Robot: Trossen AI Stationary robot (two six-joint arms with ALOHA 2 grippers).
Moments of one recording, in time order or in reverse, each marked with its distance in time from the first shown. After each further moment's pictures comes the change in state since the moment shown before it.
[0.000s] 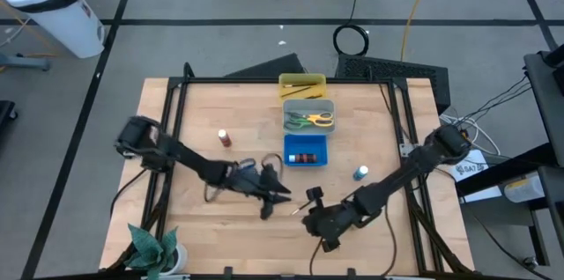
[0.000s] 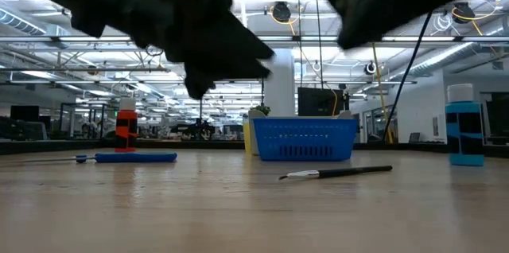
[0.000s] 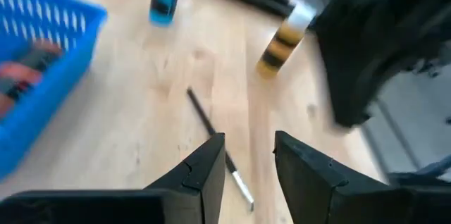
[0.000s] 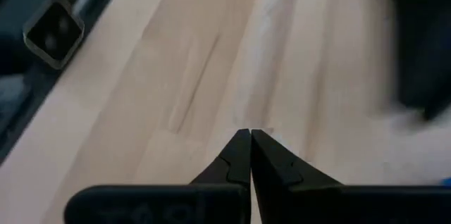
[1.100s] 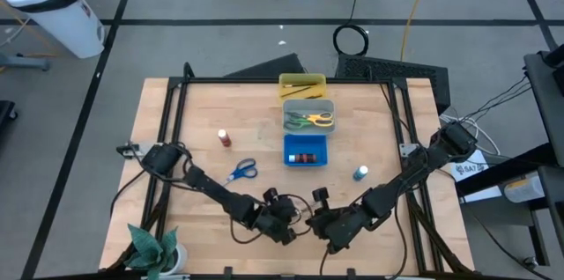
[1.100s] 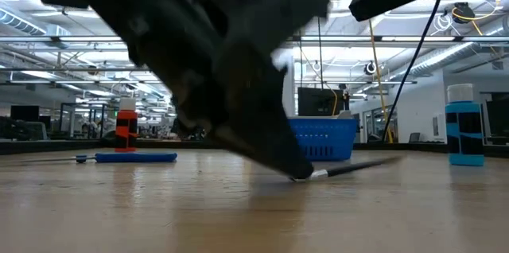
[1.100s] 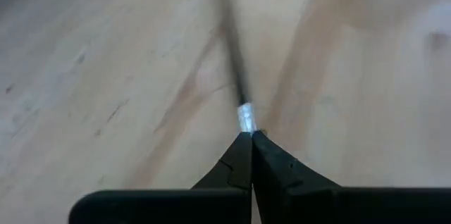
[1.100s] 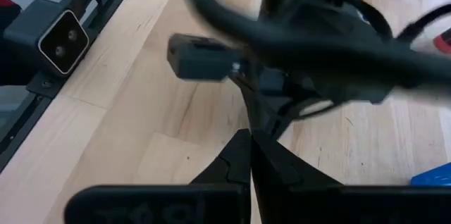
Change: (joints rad) left arm -0.194 0.392 0.534 -0.633 -0.380 -0.302; right arm 0.058 -0.071 -0.043 0.031 0.131 -0.003
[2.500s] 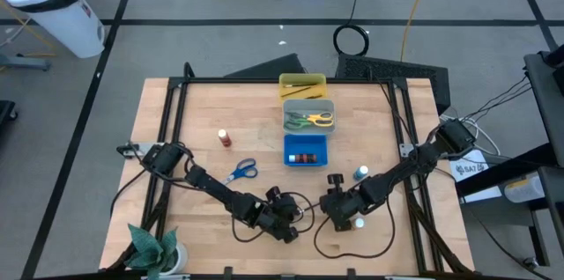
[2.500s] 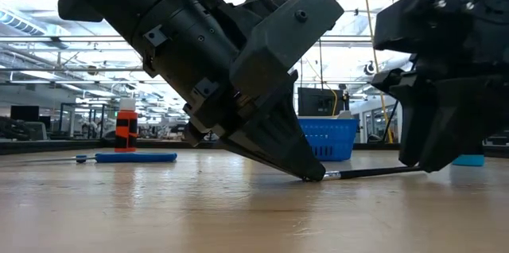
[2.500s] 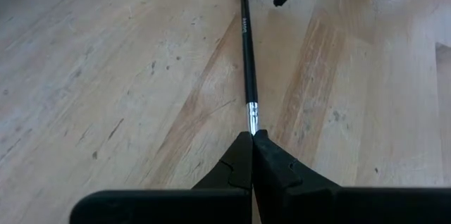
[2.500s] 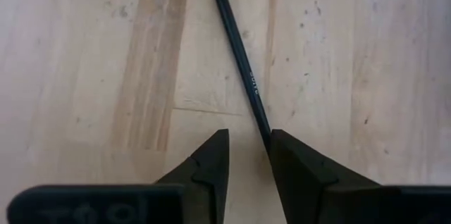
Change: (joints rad) left arm 0.025 0.034 0.001 -0.042 0.047 -0.013; right arm -0.105 -0.006 -0.272 -0.057 -0.137 0.218
